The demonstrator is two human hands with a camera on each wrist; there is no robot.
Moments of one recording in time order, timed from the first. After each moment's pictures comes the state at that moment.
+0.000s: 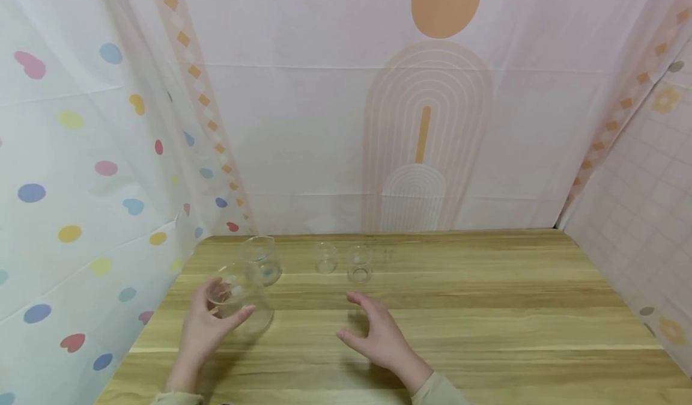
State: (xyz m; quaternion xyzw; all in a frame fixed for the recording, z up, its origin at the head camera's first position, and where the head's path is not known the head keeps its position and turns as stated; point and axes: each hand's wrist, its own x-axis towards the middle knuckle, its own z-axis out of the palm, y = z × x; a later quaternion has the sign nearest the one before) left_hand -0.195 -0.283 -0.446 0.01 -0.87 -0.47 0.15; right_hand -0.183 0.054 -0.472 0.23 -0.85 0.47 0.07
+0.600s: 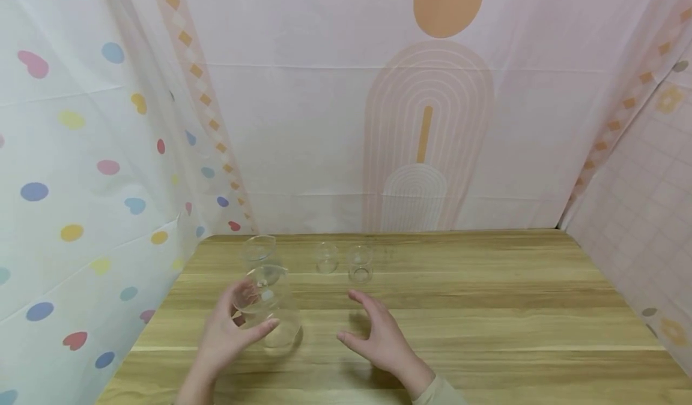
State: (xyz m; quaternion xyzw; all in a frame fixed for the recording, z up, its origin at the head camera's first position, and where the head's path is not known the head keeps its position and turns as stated) left_hand -0.171 -0.238 -0.424 -0.05 -0.87 -0.47 0.12; right_hand -0.177 0.055 -0.468 0.24 -0.83 0.49 0.08
